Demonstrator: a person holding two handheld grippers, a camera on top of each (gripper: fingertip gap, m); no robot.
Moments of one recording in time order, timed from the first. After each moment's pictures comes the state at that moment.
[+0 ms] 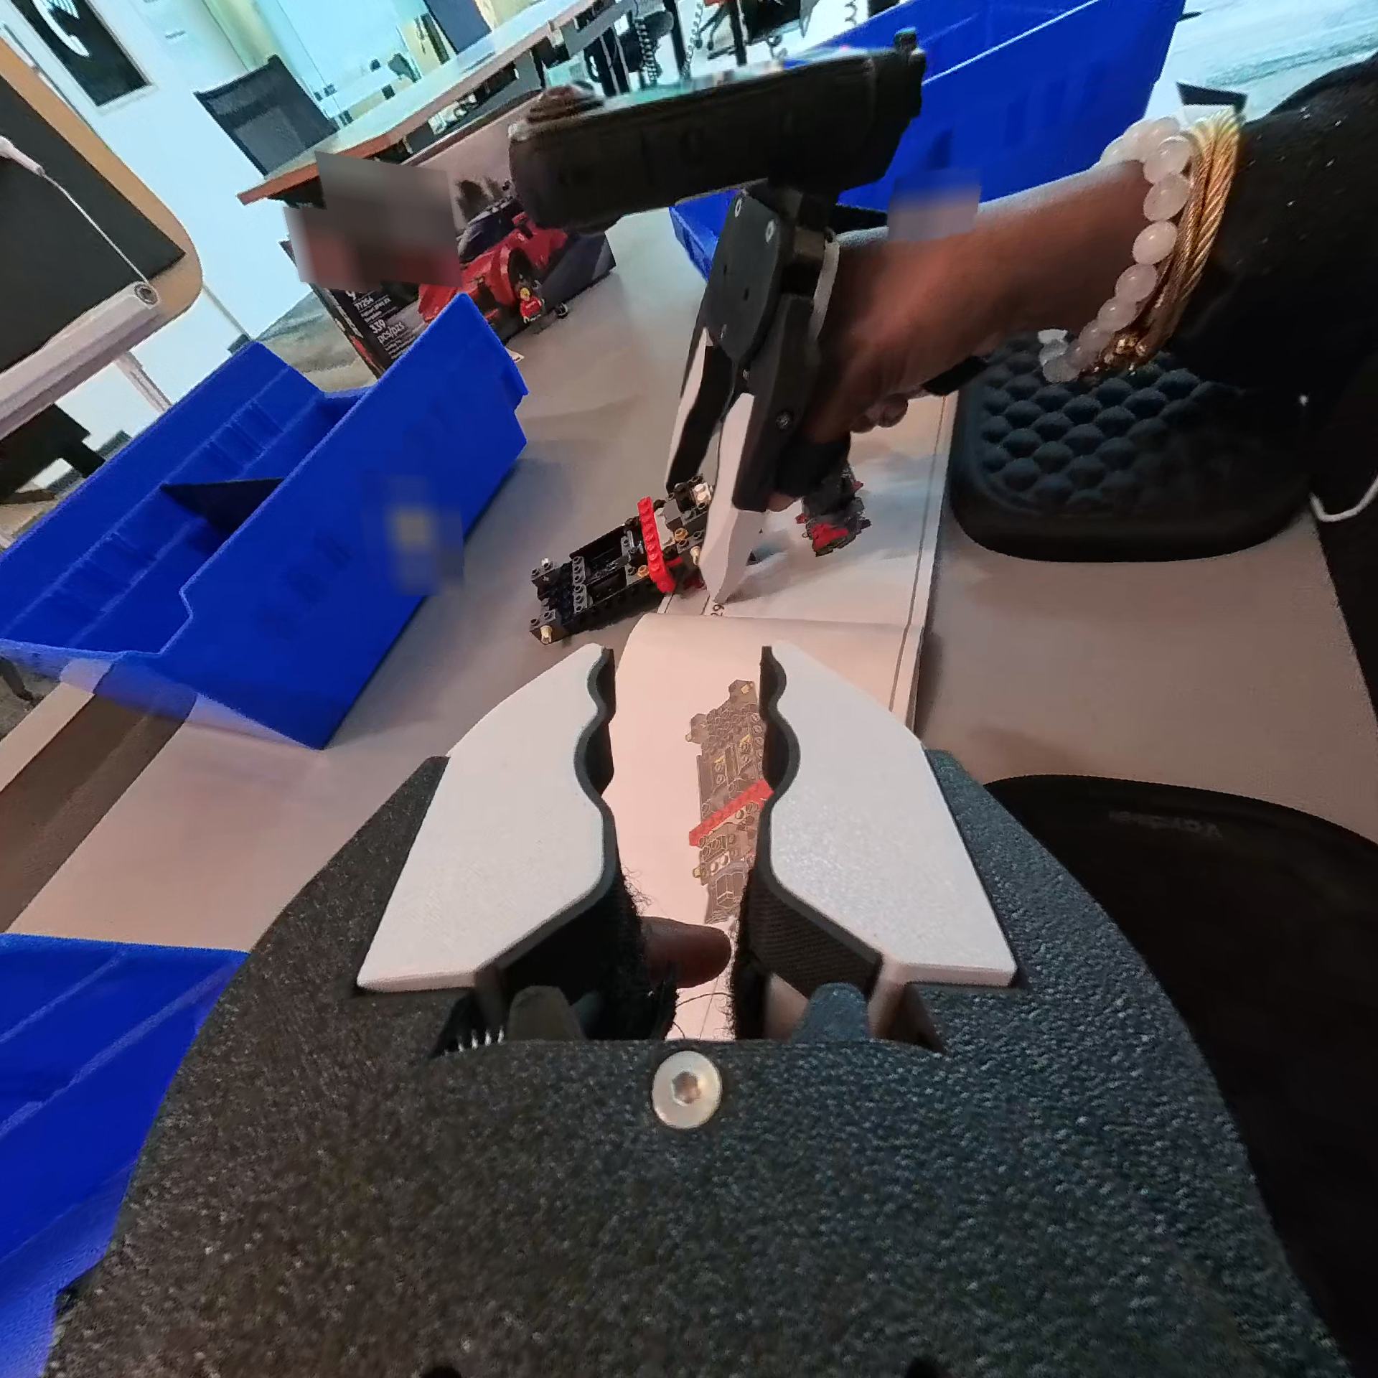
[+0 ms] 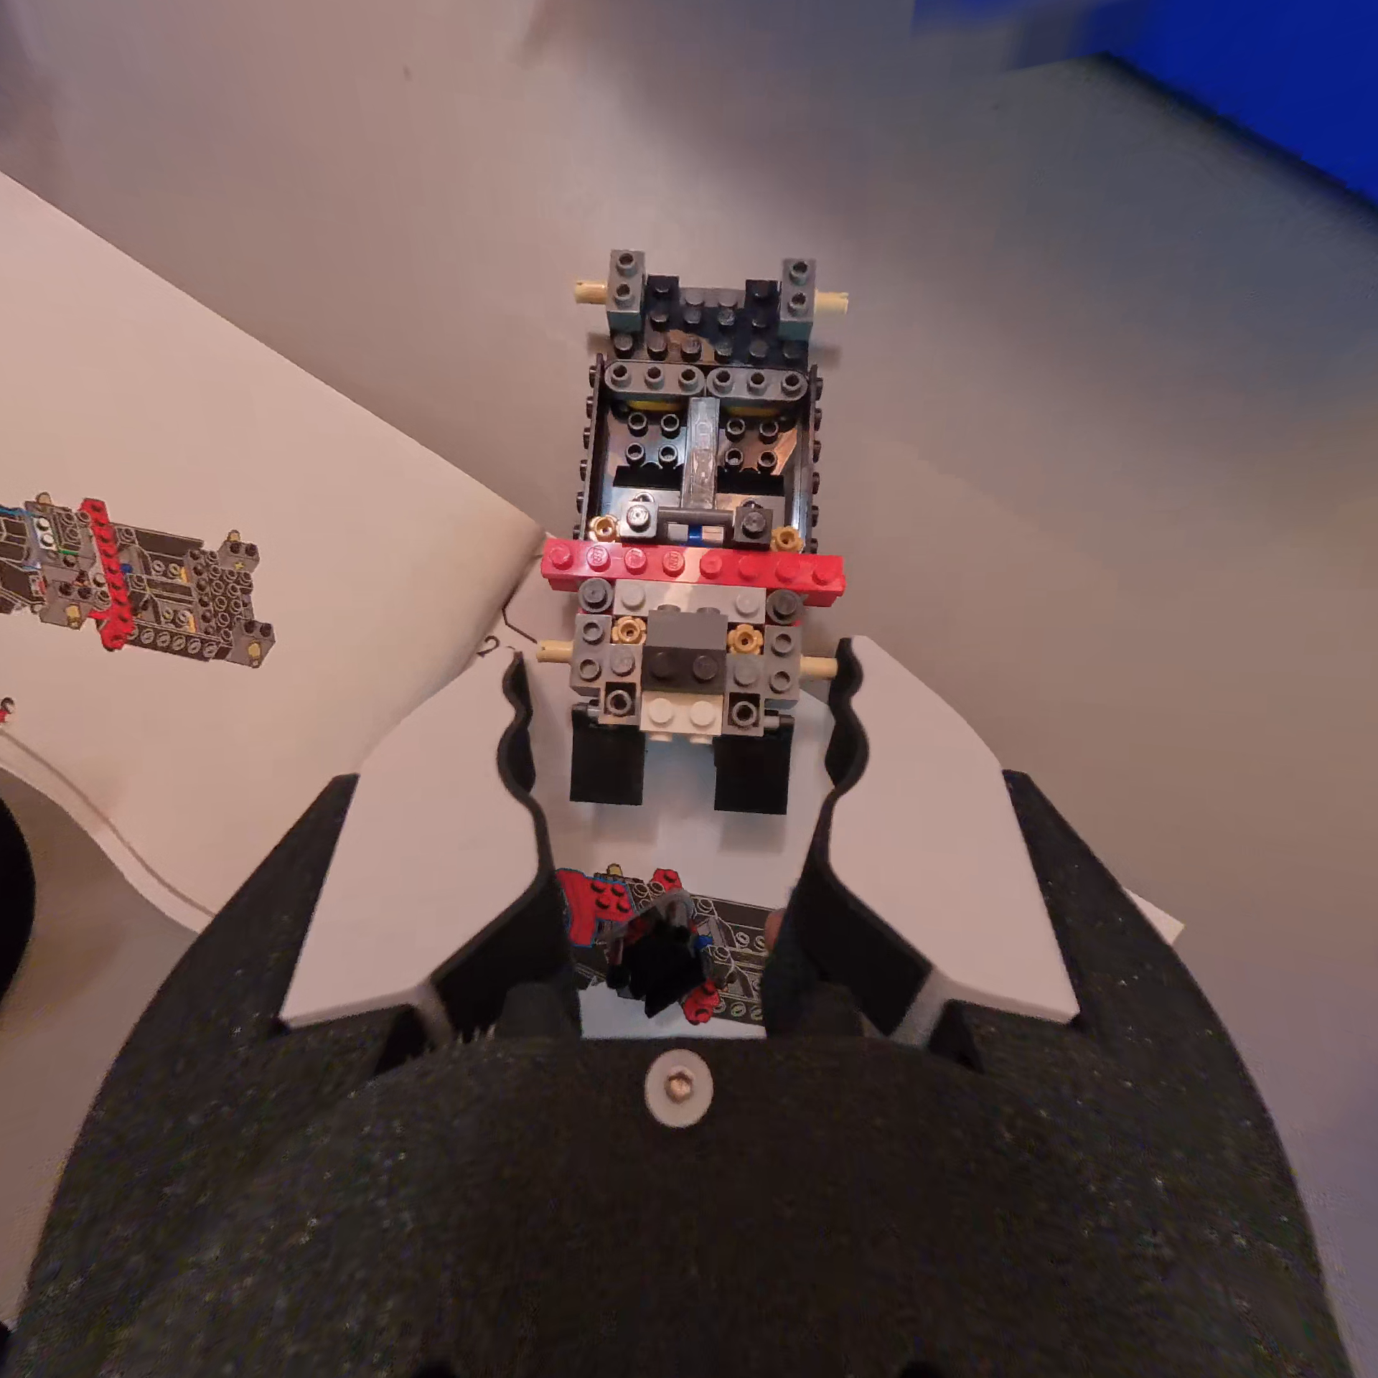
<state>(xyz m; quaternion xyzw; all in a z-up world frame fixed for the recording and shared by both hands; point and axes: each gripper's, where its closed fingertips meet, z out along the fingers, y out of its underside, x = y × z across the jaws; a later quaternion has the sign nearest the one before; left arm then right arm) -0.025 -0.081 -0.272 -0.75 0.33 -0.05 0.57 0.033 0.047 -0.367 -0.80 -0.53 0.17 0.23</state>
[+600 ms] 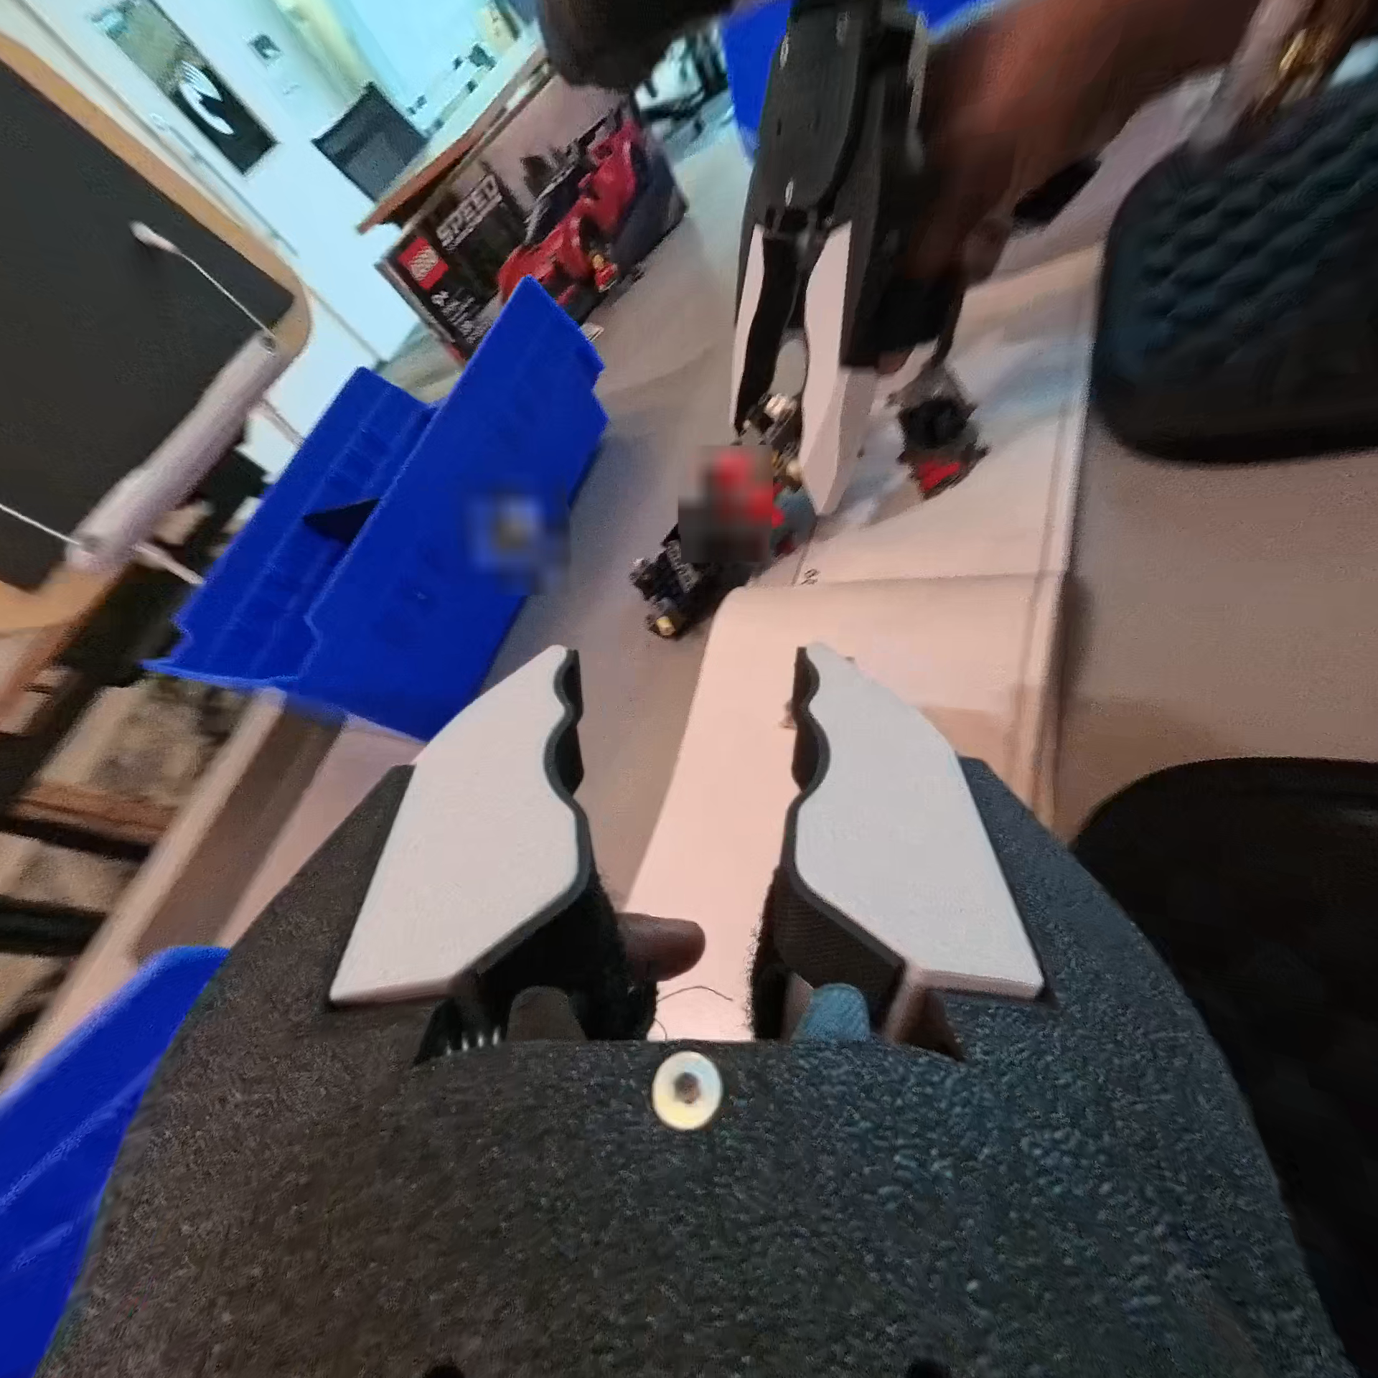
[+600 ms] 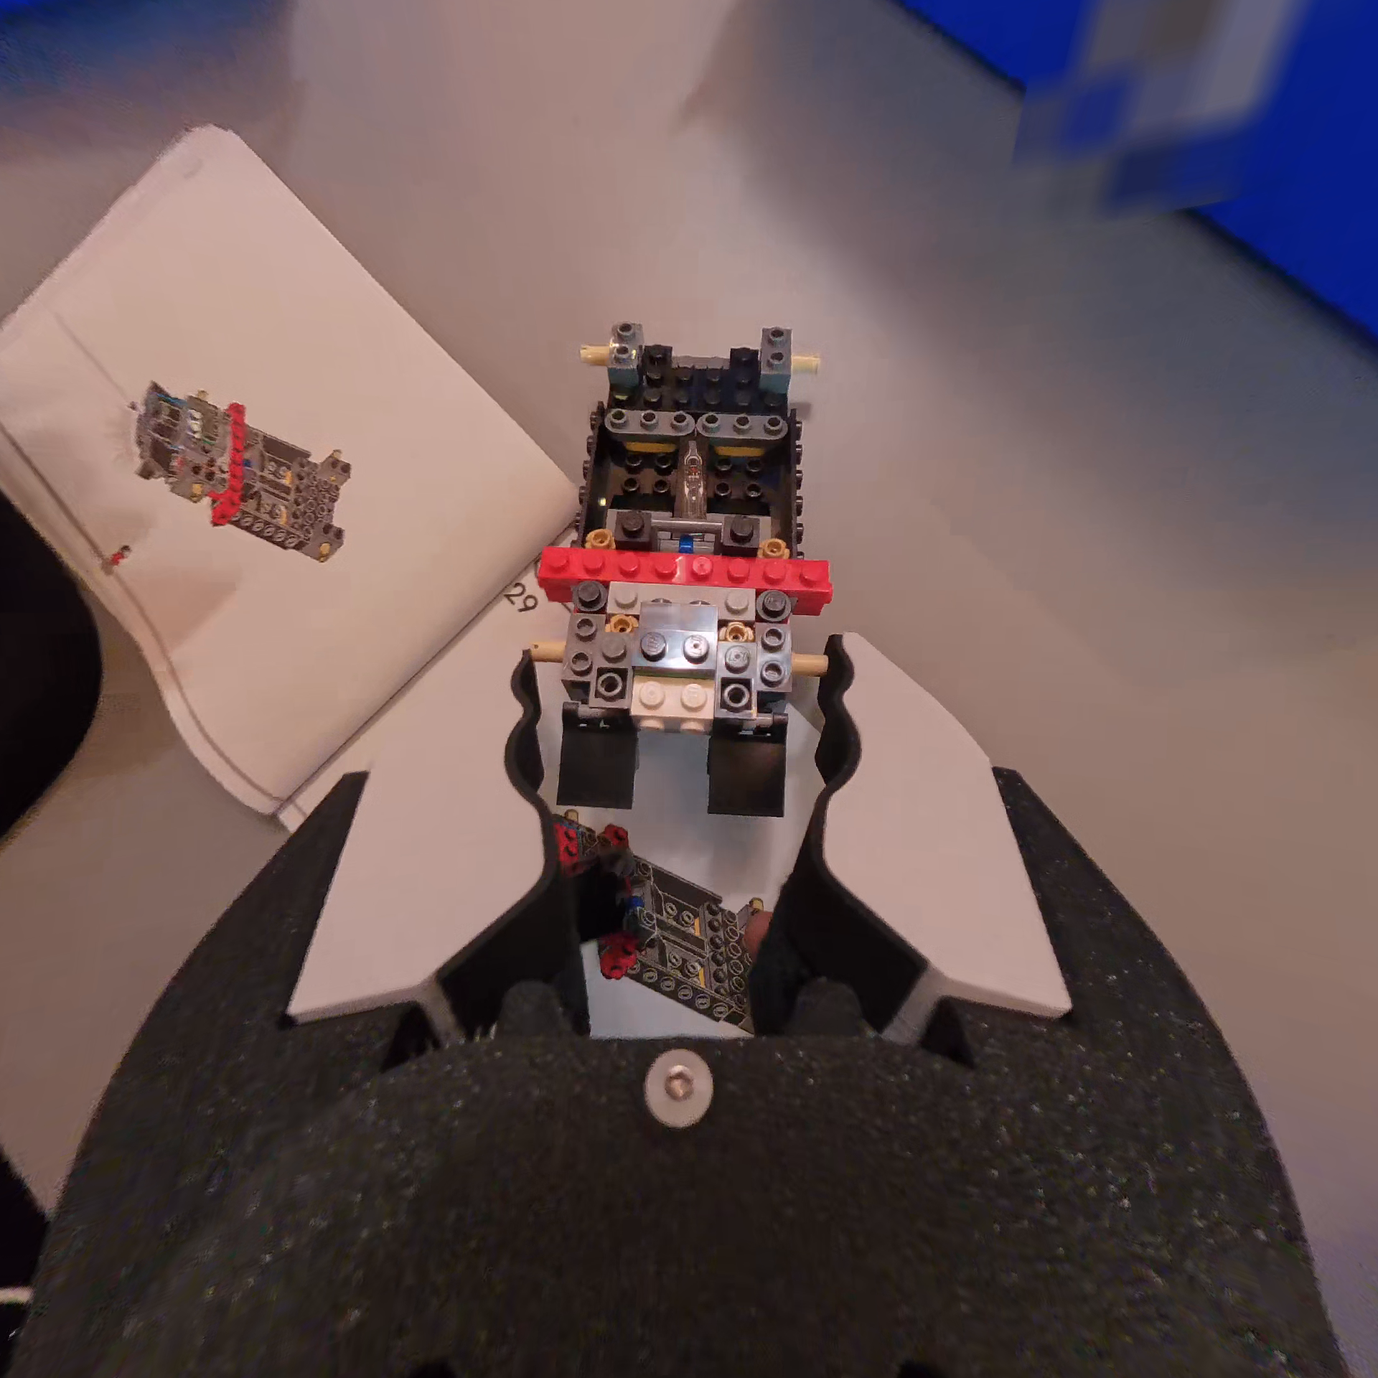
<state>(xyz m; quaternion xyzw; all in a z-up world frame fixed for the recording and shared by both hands) -0.036 -0.063 -0.279 -0.74 0.36 0.06 0.57 0.039 0.047 -0.353 -0.72 -0.60 0.25 0.22</state>
